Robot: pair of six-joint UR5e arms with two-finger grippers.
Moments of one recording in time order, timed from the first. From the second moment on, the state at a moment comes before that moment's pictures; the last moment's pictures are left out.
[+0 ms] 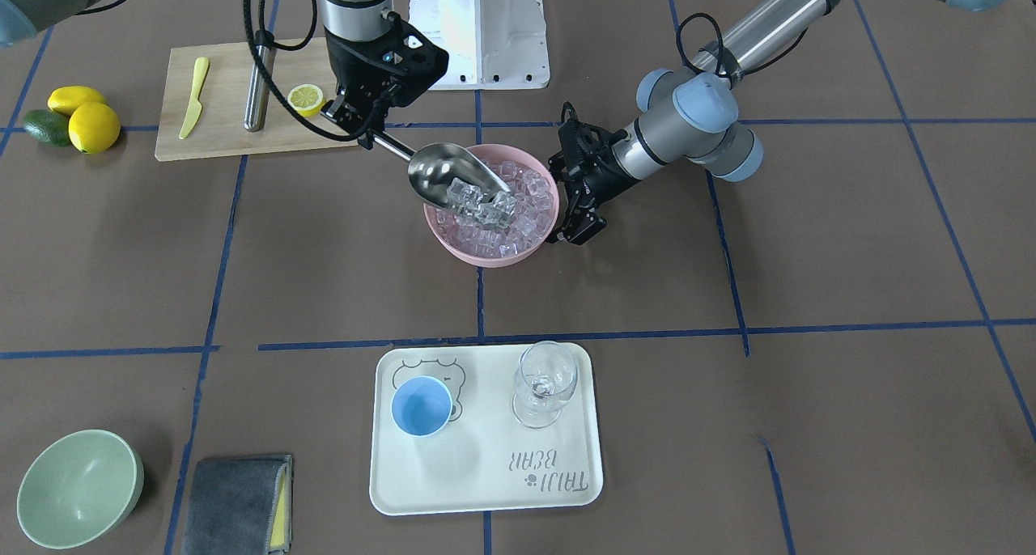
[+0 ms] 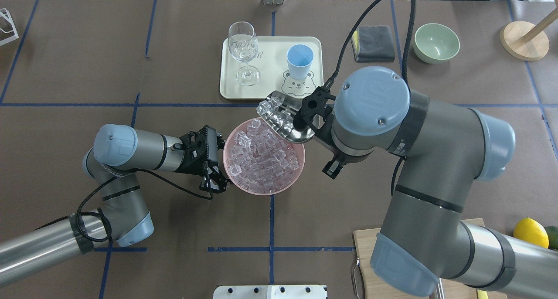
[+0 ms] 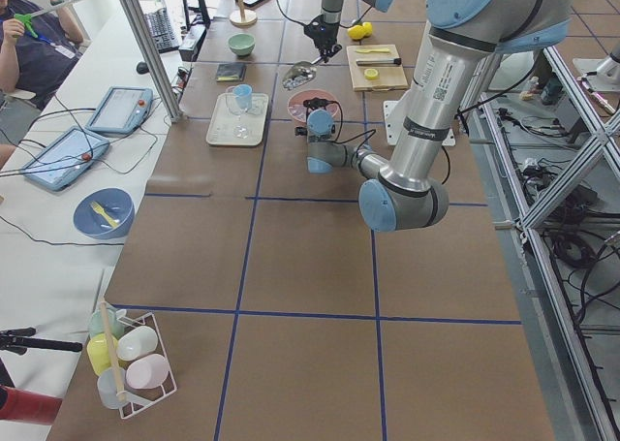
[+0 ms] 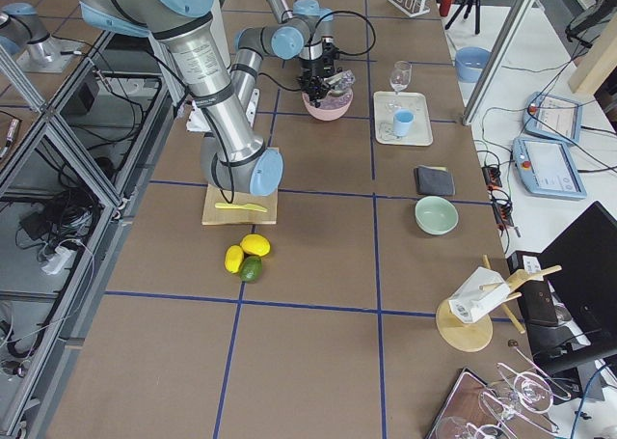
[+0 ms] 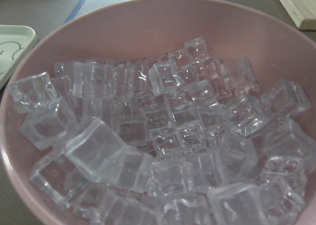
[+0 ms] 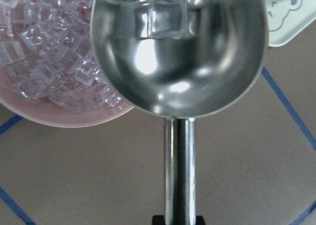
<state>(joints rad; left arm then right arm) -0.51 -2.04 -1.37 -2.81 -1.97 -0.03 0.55 -0.94 2.05 -2.07 1.80 0.28</state>
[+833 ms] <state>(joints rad) -0.51 -2.04 -1.37 -2.81 -1.97 -0.03 0.77 -0.74 1.66 -2.10 1.90 0.20</state>
